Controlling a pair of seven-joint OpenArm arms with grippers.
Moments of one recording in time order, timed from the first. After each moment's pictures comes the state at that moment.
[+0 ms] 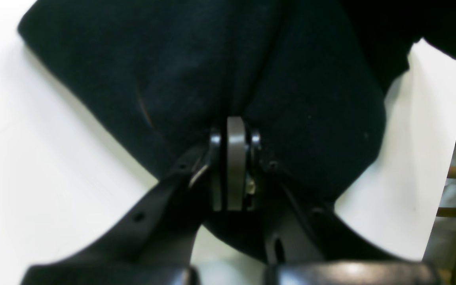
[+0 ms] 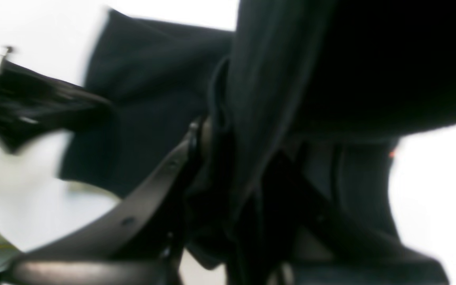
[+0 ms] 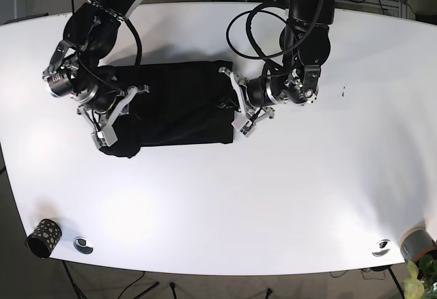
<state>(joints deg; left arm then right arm) -3.0 5.2 5.1 72.7 -16.5 -40.0 41.9 4.2 -1.4 31.1 105.9 30.2 39.9 -80.2</state>
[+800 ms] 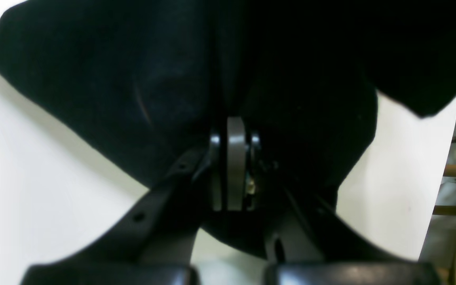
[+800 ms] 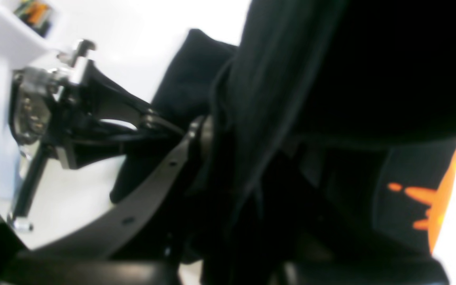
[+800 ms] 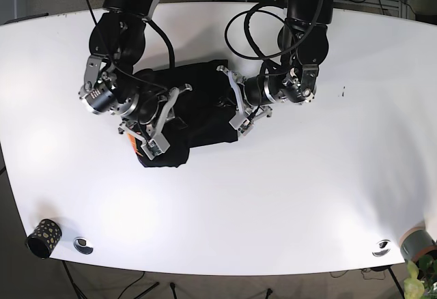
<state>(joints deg) -3.0 5.5 5.1 72.6 -16.4 -40.1 41.9 4.3 -3.0 13.7 105.2 23.6 39.9 -73.6</state>
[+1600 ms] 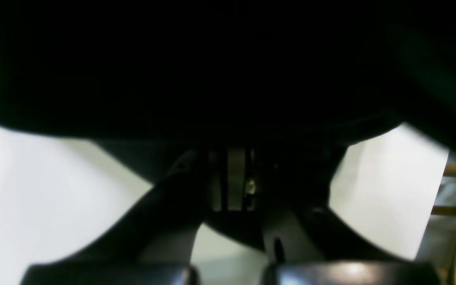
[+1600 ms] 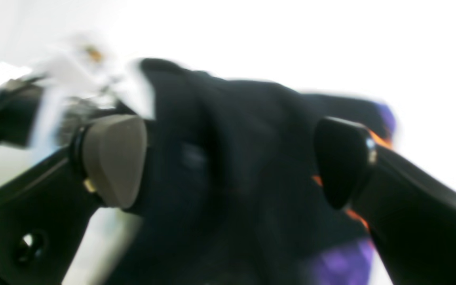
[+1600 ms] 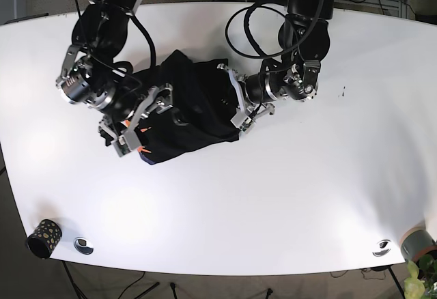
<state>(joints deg) -2.6 5.5 5.0 77.2 -18.3 -39.8 44.8 1.5 1.2 20.2 110.6 35.0 39.9 -72.6</state>
